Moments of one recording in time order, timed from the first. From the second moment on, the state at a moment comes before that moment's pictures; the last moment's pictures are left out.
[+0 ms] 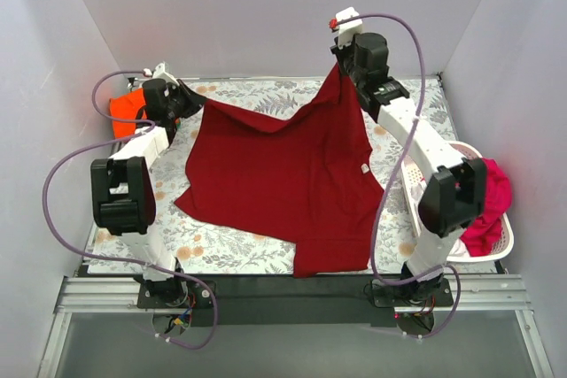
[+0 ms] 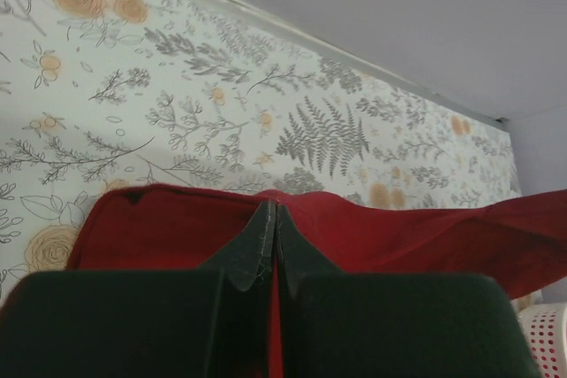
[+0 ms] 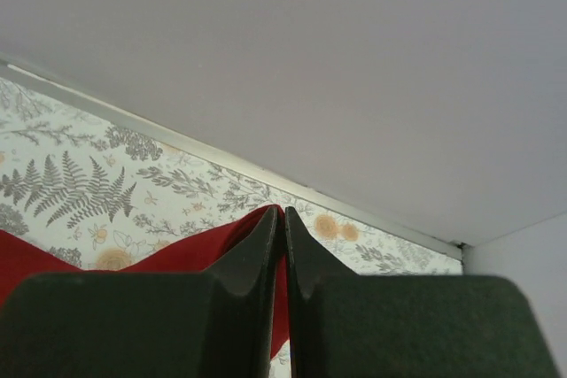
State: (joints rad) left arm 0.04 1.76 1.21 0.24 0.34 -0.56; right arm 0.42 1.73 1.66 -0.03 0.19 -0.32
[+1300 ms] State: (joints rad) left arm 0.01 1.91 1.30 0.31 0.18 -0.69; right arm 0.27 1.92 1.63 -0.05 0.25 -0.01
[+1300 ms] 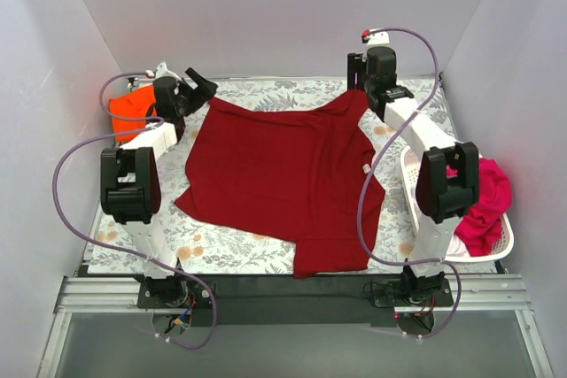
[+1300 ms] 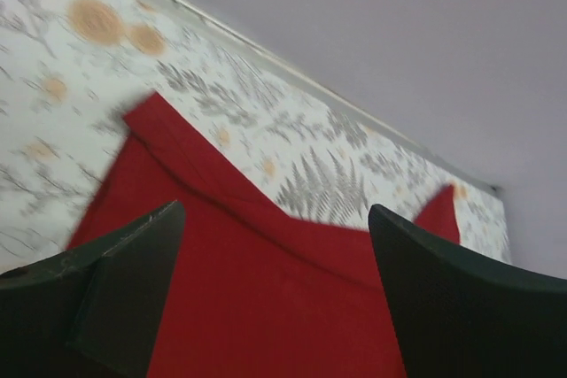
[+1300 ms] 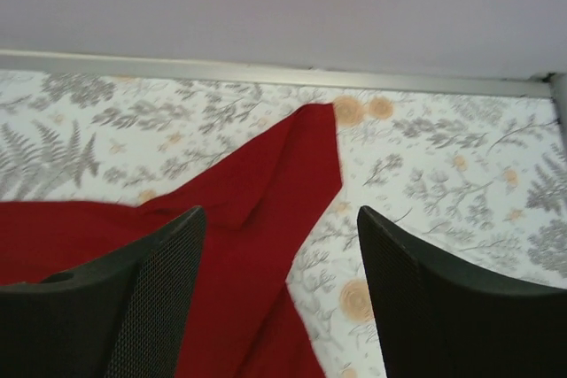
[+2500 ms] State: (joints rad) left arm 0.04 1.93 0.90 0.55 0.32 -0.80; right arm 0.30 1.86 1.15 -0.06 0.01 0.25
